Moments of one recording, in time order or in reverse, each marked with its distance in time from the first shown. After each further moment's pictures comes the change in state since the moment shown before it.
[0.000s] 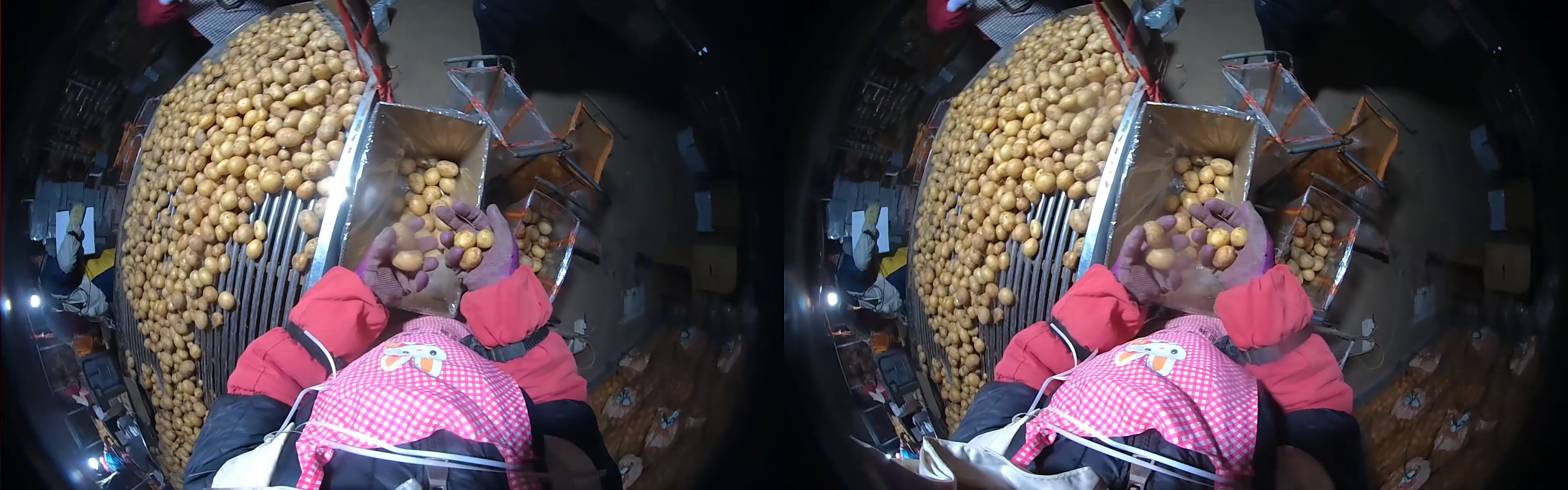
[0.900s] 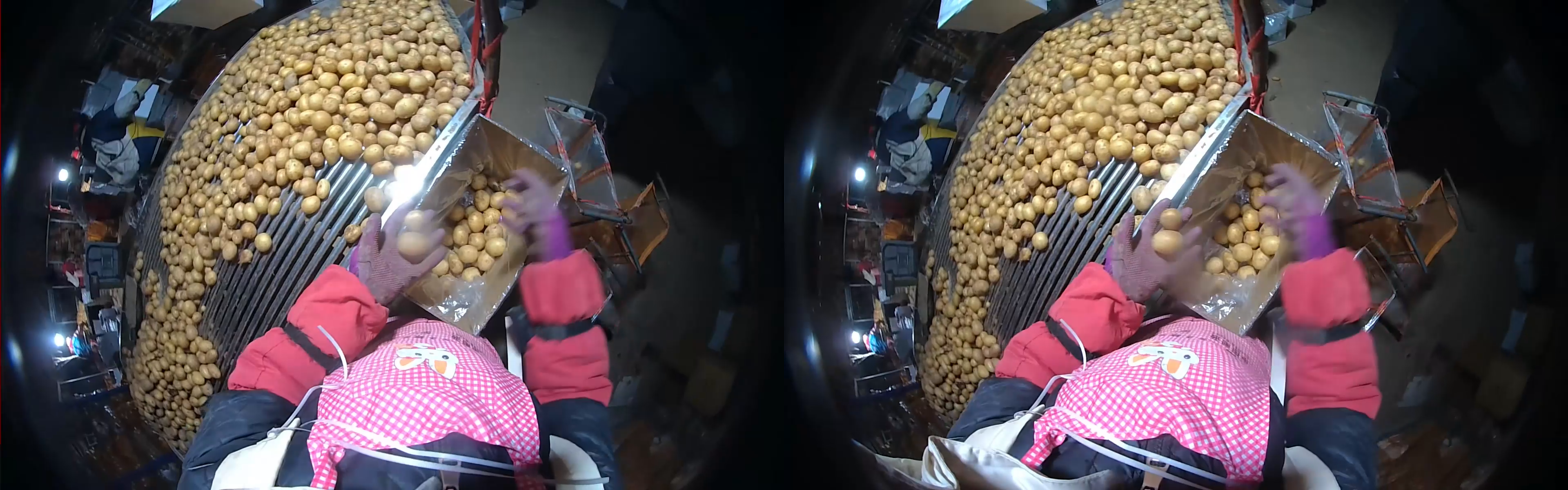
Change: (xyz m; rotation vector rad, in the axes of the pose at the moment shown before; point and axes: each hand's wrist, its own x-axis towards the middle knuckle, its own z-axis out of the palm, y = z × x) left_hand -0.051 0.023 0.031 -0.114 0.109 0.541; right_hand 0.098 -0.054 0.022 -0.951 -0.358 -0.172
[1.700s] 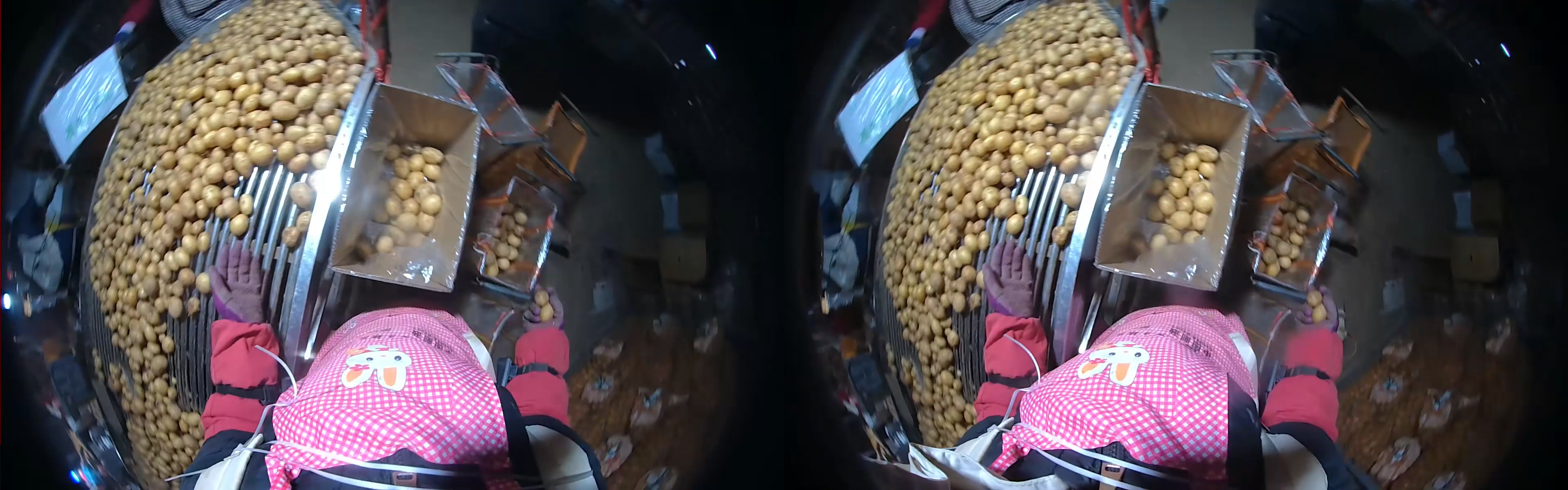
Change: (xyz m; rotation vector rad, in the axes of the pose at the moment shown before) left_hand -0.068 0.145 -0.168 0.249 0.280 0.451; right_hand -0.344 0.157 -0.058 0.854 0.757 0.008
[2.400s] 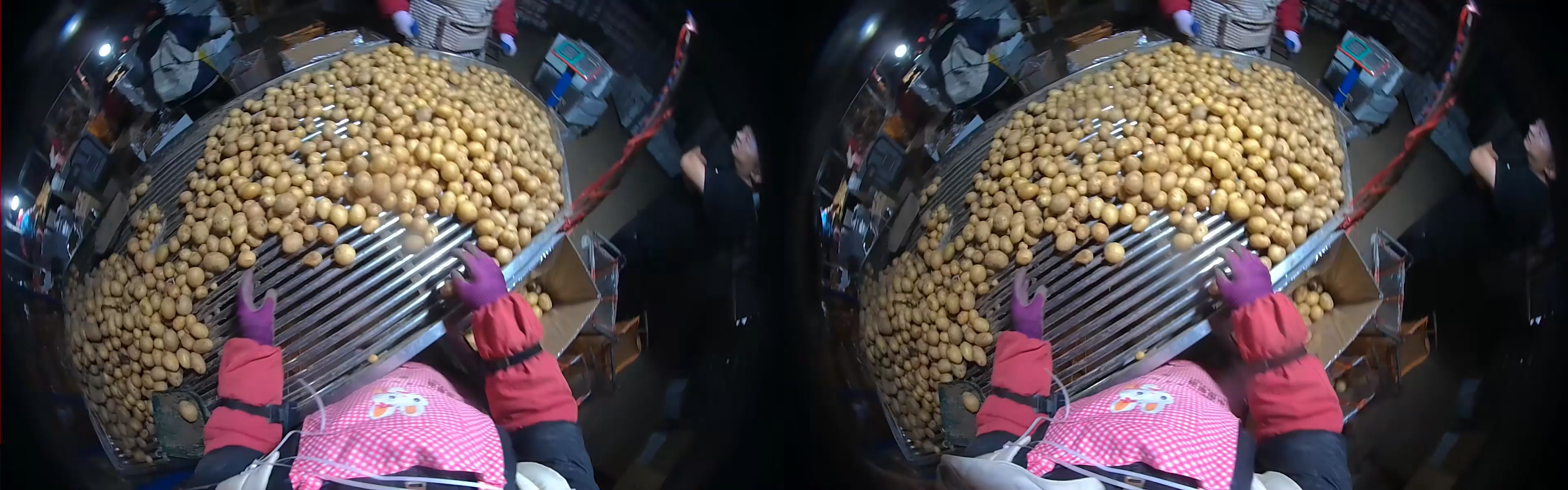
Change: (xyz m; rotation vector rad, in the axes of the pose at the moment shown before) left_hand -0.110 0.118 -0.178 1.059 0.535 0.655; right_hand 0.090 0.288 0.438 -1.927 -1.178 -0.984
